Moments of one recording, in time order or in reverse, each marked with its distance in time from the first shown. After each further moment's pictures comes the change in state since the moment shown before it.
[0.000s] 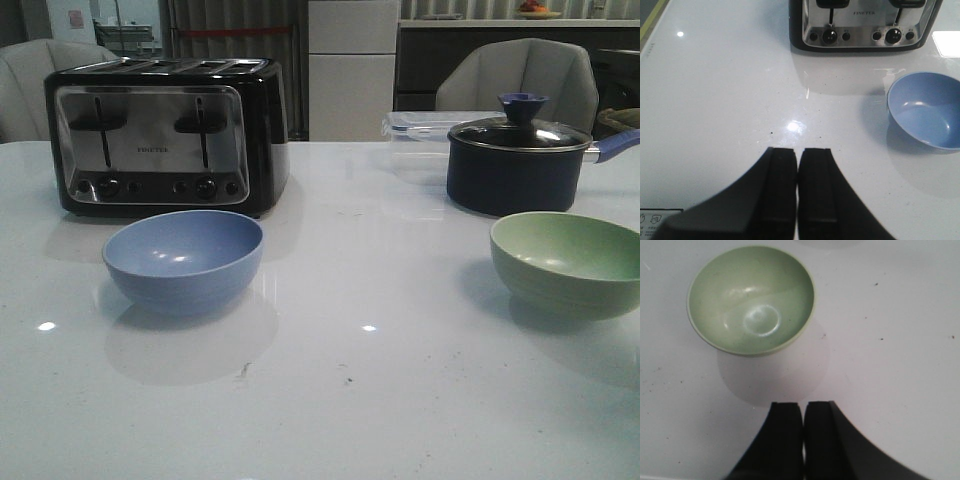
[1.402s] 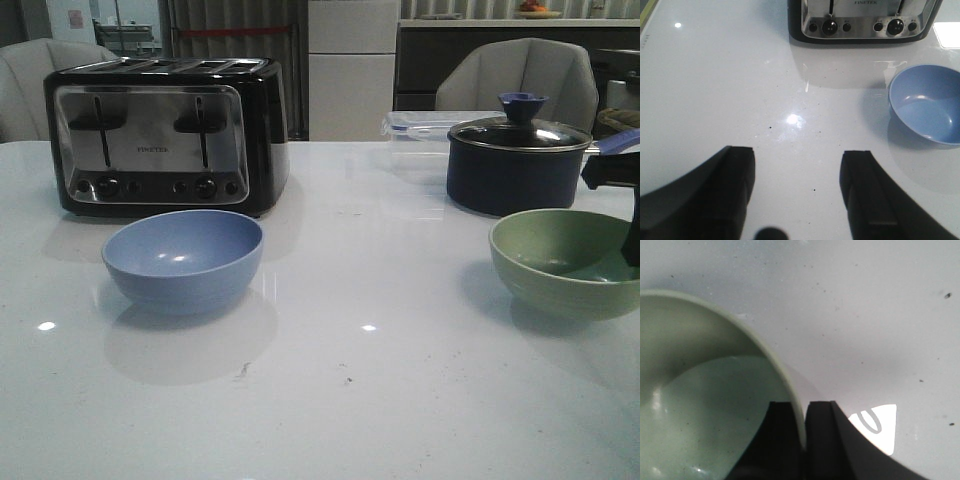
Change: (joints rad) left arm 0.000 0.028 0.000 0.000 0.000 0.000; right arm -0.037 0.830 -0.497 0.091 0.035 0.000
